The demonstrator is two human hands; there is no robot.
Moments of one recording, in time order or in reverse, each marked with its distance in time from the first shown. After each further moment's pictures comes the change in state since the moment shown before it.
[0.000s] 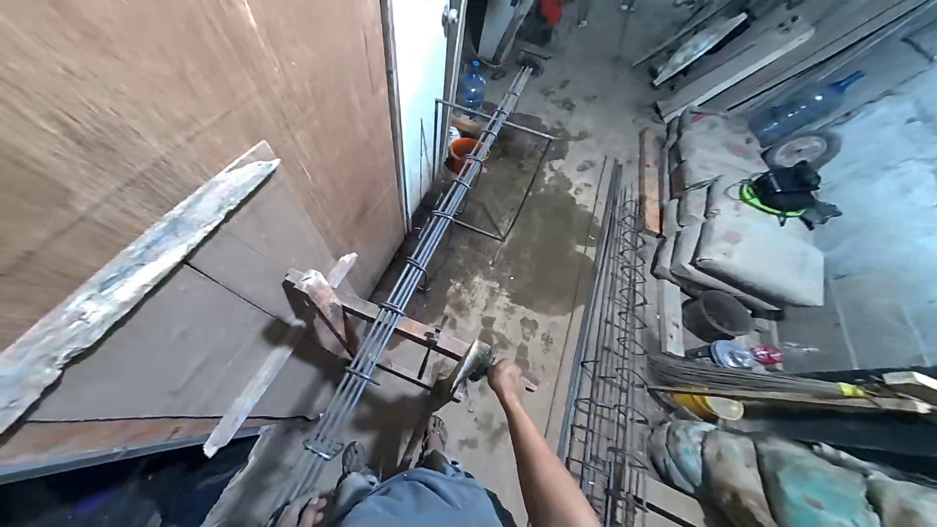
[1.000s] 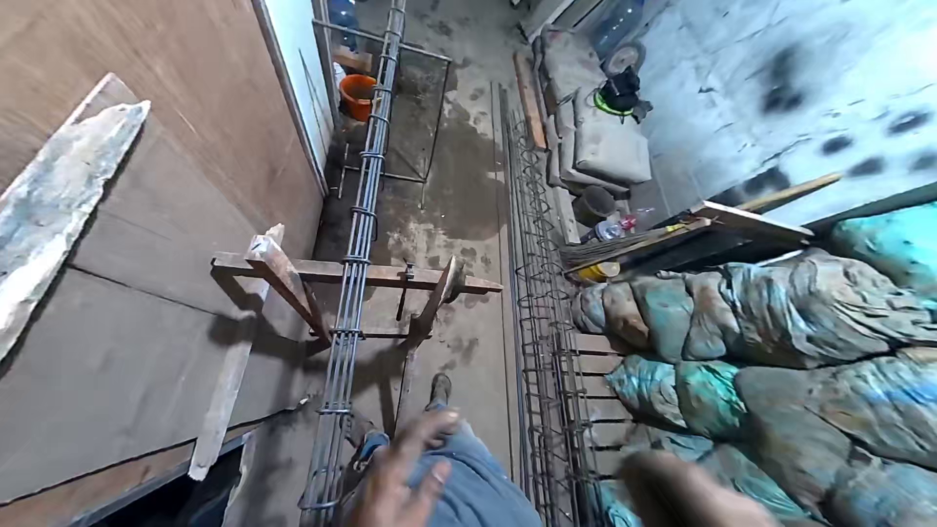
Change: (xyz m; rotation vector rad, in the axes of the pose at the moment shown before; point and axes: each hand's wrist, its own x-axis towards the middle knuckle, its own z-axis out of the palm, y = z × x) left_hand -0.105 0.175 -0.068 -0.252 -0.855 1.053; right_hand -0.482 0.089 -0.063 0.103 0.654 -0.775
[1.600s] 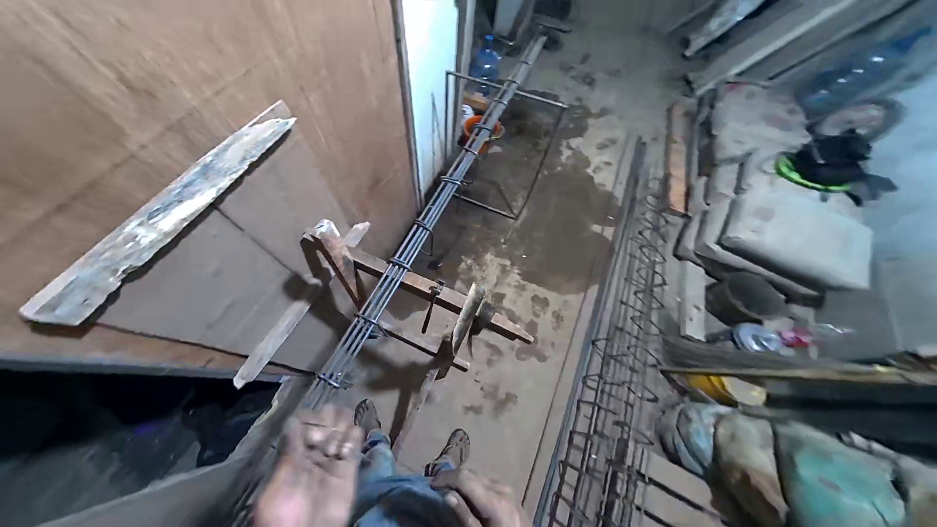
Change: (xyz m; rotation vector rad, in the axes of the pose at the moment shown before) left_hand 0.038 0.020 0.125 -0.743 1.014 0.209; right_hand 0.012 0.171 0.127 0.877 -0.560 -0.381
